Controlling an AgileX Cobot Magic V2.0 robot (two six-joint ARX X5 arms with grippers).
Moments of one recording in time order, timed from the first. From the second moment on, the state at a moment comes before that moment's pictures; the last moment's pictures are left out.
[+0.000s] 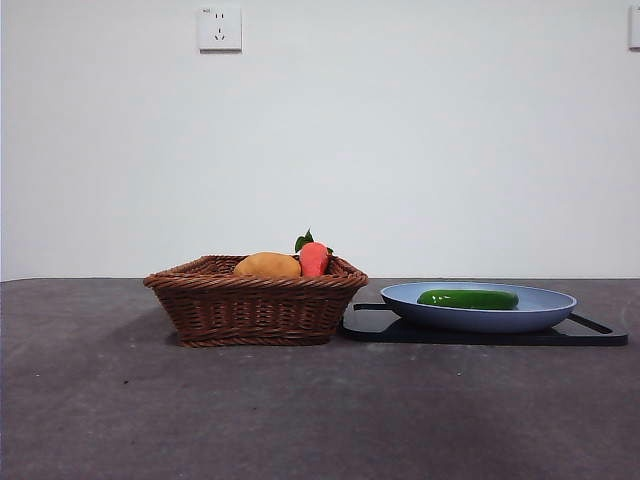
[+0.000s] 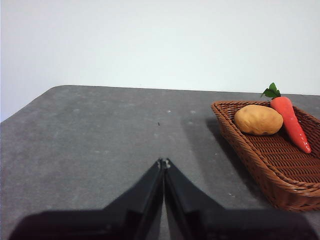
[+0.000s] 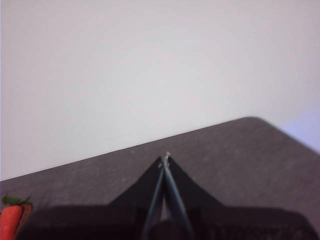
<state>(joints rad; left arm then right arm) -0.08 0.01 0.02 -0.04 -0.07 -0.08 0.01 0.29 0.65 -0.33 0.20 0.16</state>
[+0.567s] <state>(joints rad) -0.08 0.01 0.02 -0.04 -0.08 -0.08 0.01 0.03 0.12 -0.19 0.18 0.22</state>
